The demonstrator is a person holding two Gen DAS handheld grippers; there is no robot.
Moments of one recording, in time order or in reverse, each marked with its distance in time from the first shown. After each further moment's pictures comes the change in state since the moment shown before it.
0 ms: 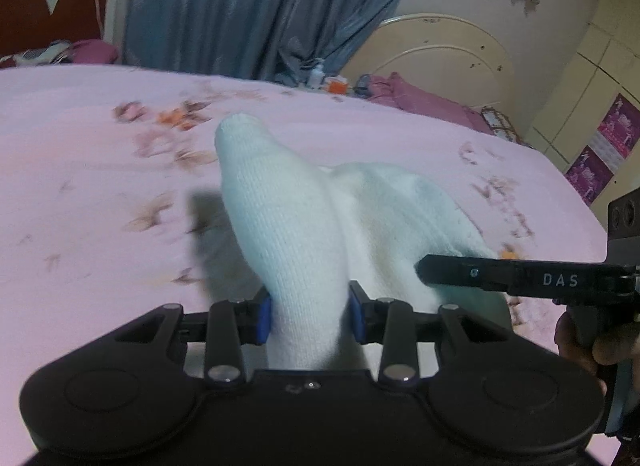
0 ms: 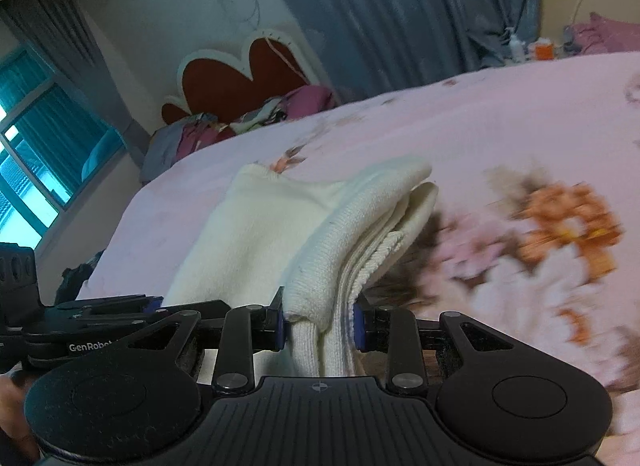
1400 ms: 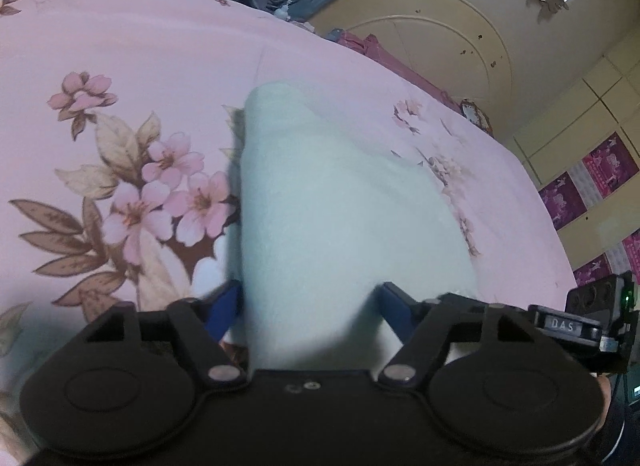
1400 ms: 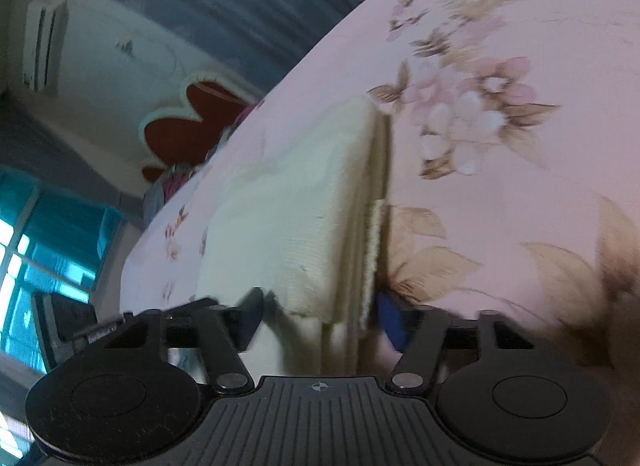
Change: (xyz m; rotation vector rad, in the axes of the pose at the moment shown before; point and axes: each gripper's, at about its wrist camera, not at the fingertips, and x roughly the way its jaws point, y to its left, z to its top) left arm 0.179 -0.171 0.012 -0.200 0.116 -0.148; right arm -0.128 -0.282 0.001 0.324 0.028 0.093
